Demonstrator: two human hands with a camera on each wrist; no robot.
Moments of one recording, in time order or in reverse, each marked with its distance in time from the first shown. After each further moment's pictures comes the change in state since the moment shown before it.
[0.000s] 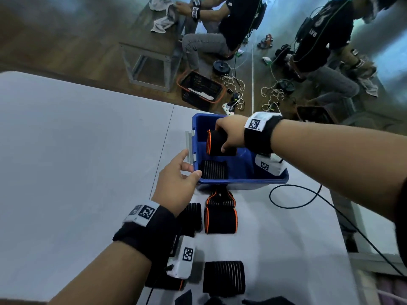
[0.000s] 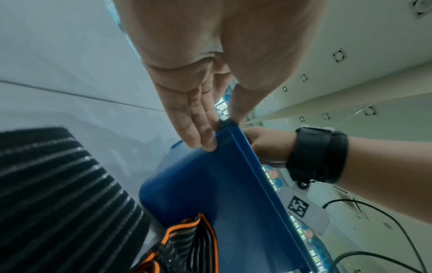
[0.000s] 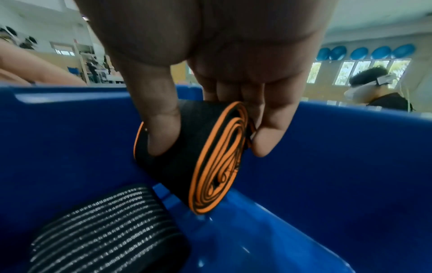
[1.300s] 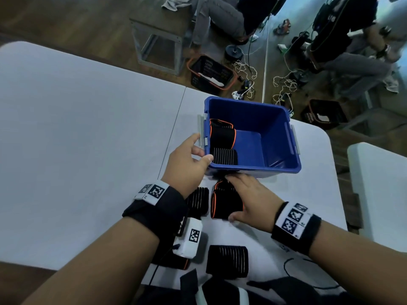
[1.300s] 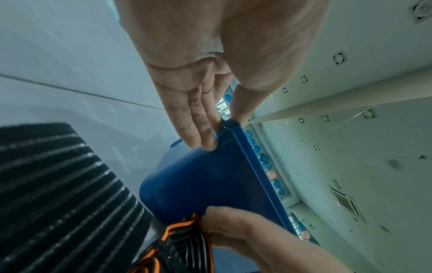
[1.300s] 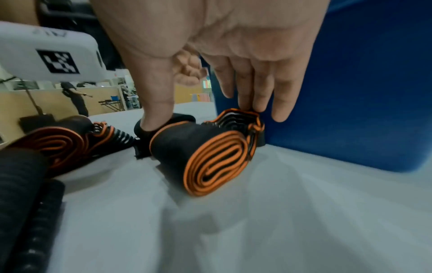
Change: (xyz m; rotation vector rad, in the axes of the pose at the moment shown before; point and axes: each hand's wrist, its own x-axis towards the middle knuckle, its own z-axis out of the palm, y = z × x) left_hand 0.004 -0.005 -0.001 -0.005 0.004 0.017; right_hand -0.141 -0.042 0.142 0.218 0.073 -0.156
